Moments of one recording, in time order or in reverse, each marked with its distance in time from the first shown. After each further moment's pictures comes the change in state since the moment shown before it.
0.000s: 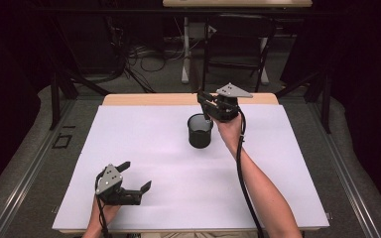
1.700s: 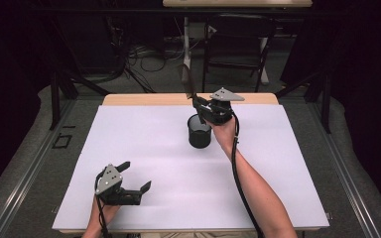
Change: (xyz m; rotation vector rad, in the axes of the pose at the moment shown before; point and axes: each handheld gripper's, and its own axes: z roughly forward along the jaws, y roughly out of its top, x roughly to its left) left arm 0.000 0.000 -0.001 -0.001 -0.002 0.001; right arm 0.001 -0.023 0.022 0.043 0.026 0.005
